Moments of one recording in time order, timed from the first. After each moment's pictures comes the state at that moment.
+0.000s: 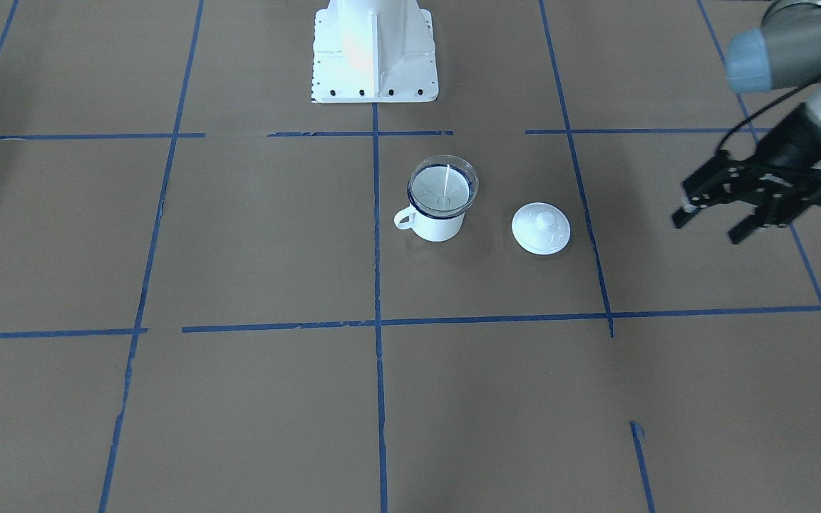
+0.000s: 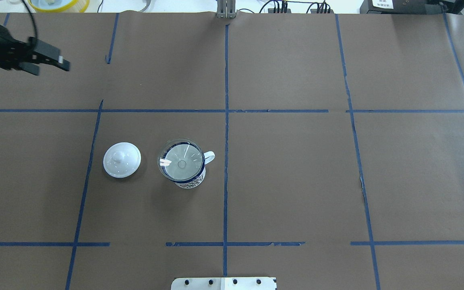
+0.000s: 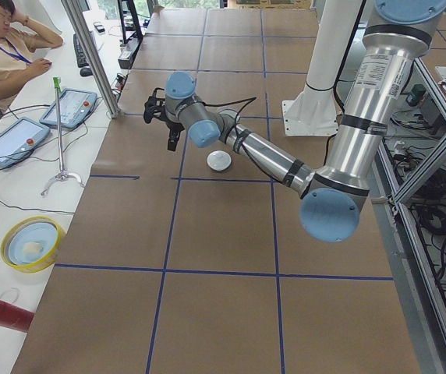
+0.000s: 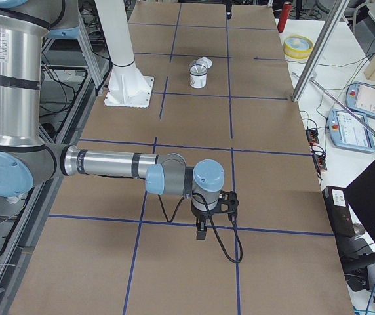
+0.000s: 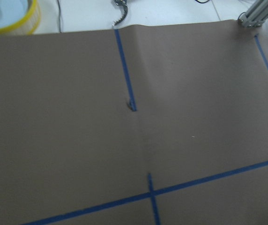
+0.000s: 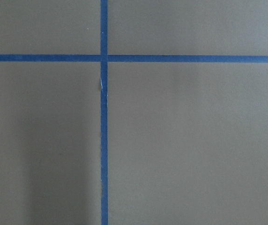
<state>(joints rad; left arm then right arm) -1.07 -1.89 -1.83 -1.95 -2.33 -0.98 1.57 -1.68 1.66 -1.57 2.29 0.01</state>
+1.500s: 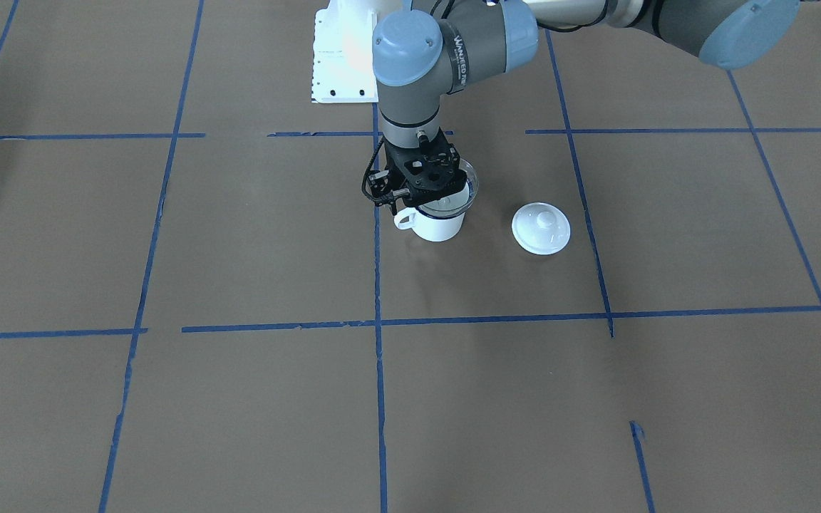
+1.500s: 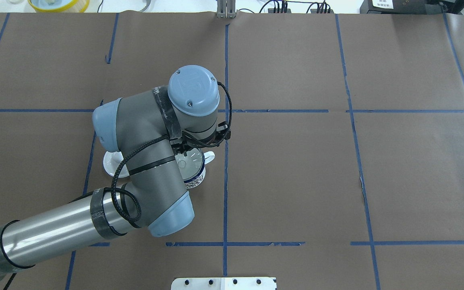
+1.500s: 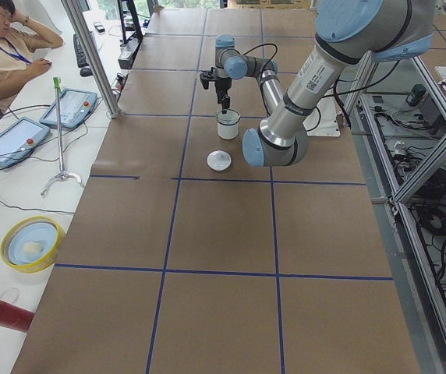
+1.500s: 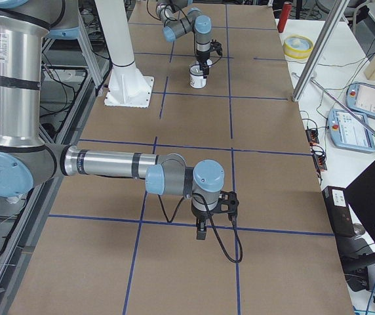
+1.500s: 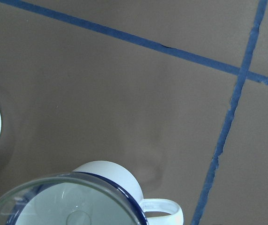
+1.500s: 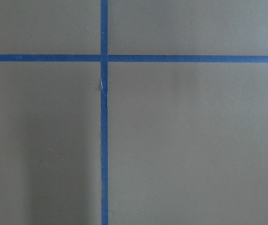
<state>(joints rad) -0.51 -2.41 -1.62 -1.36 -1.84 -1.50 1.57 -1.68 1.66 -1.57 2.29 0.01</state>
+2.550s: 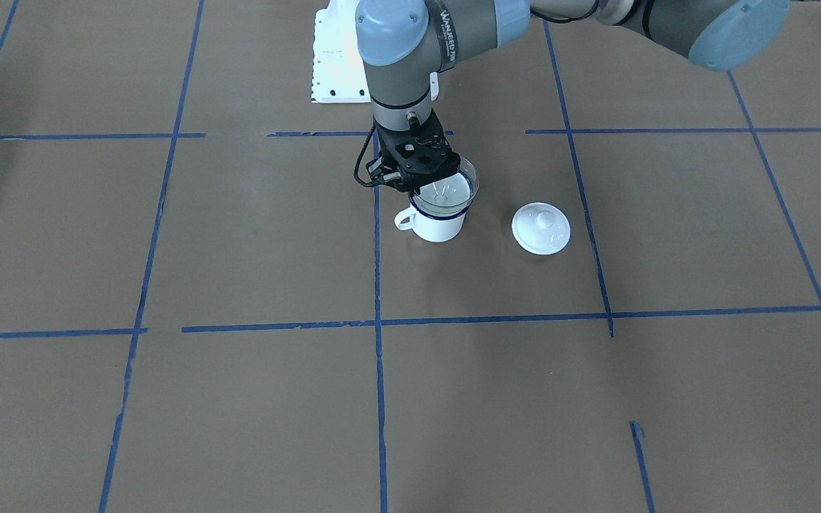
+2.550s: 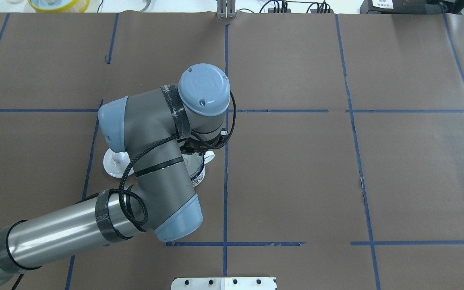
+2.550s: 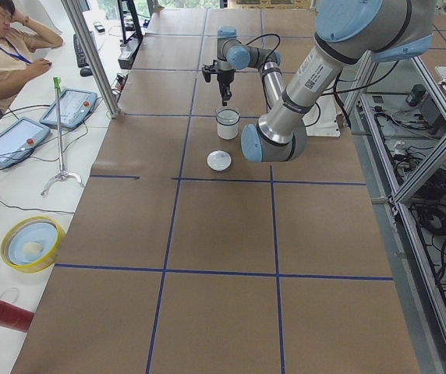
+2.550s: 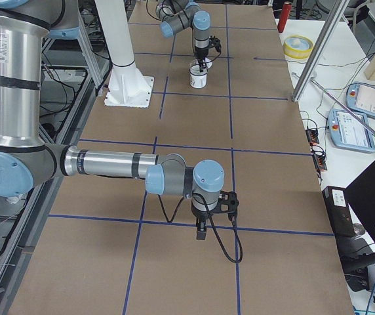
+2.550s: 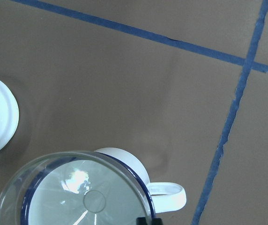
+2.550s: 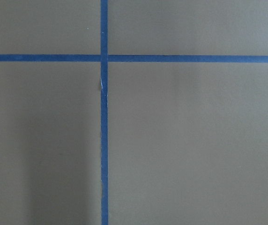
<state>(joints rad) -0.51 -2.45 -1.70 -1.21 -1.84 -1.46 1.57 -1.68 1.66 -1.57 2.29 0.01</state>
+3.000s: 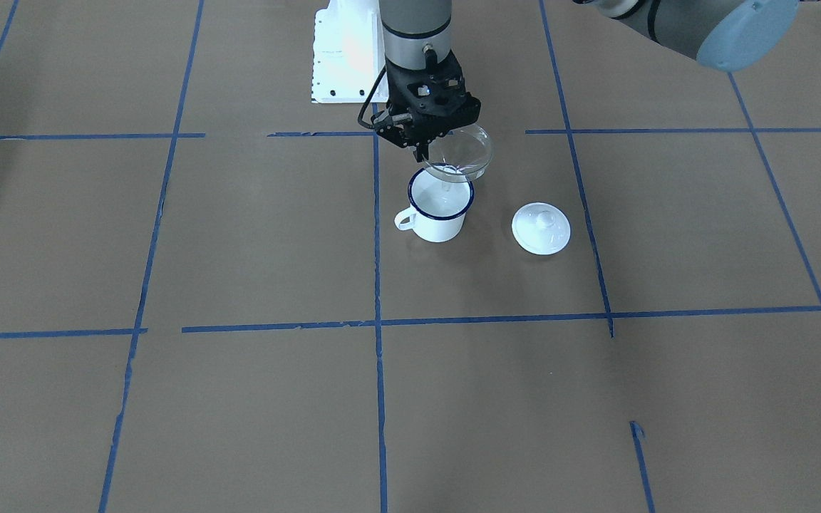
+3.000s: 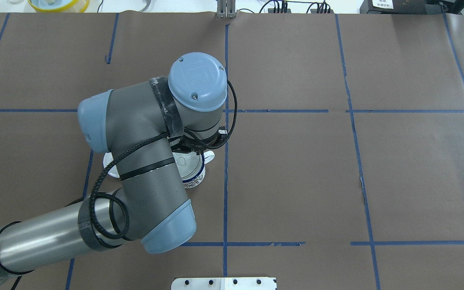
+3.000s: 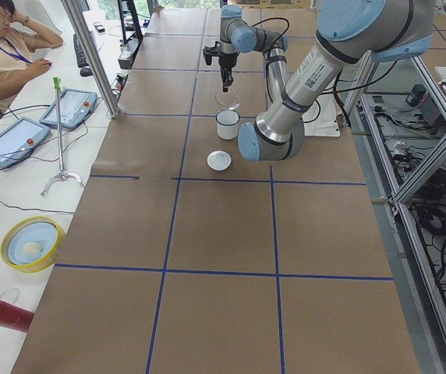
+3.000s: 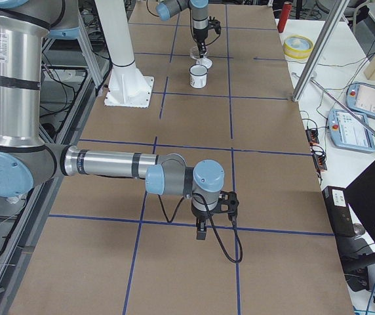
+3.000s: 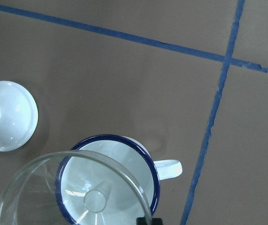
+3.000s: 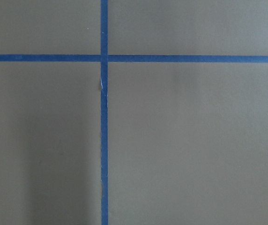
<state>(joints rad) -0.59 -2.47 -1.90 -1.07 -1.84 -1.43 1.57 -1.68 1.66 -1.57 2.29 0.01</state>
